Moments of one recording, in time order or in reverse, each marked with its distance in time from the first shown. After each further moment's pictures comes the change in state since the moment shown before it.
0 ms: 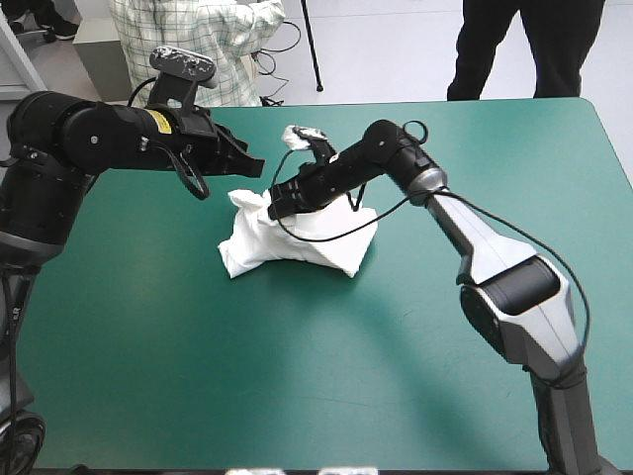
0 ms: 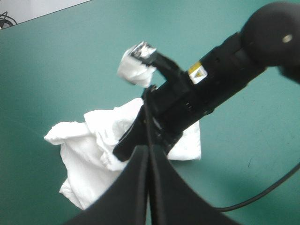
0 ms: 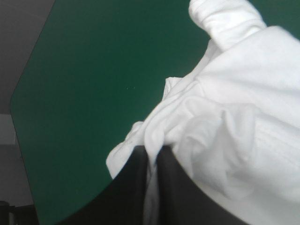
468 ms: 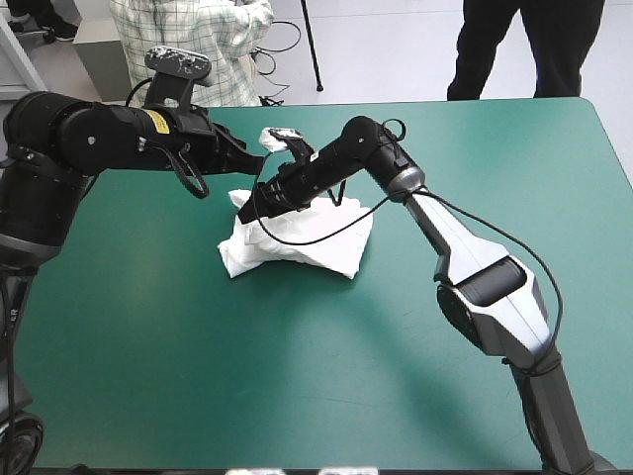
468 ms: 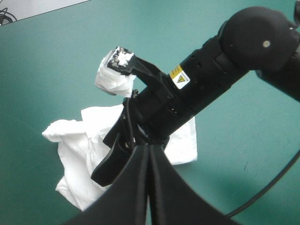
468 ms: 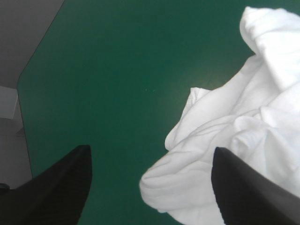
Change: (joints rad) left arm 0.000 -0.004 0.000 0.000 0.001 -0.031; right arm 0.030 0.108 -0.248 -0.015 0.116 0.001
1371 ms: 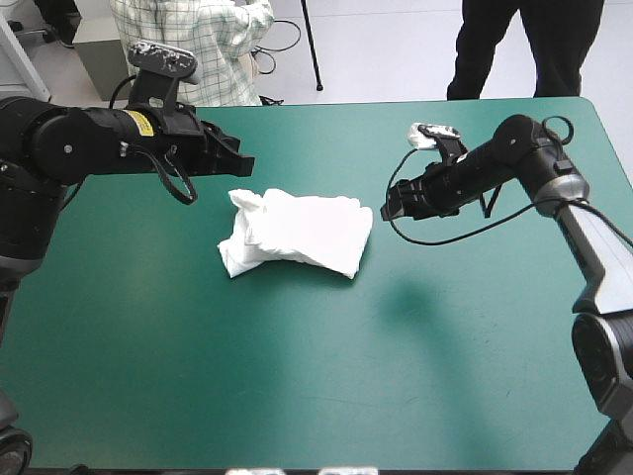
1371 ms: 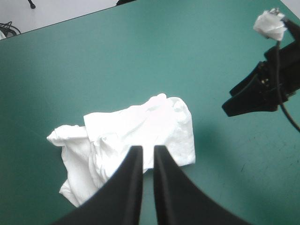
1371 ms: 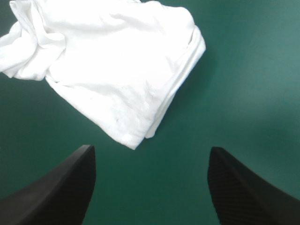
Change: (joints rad) left arm 0.000 -0.045 0.000 0.003 0.000 0.005; right arm -0.366 -0.545 0.778 -0.195 -0.081 -0.050
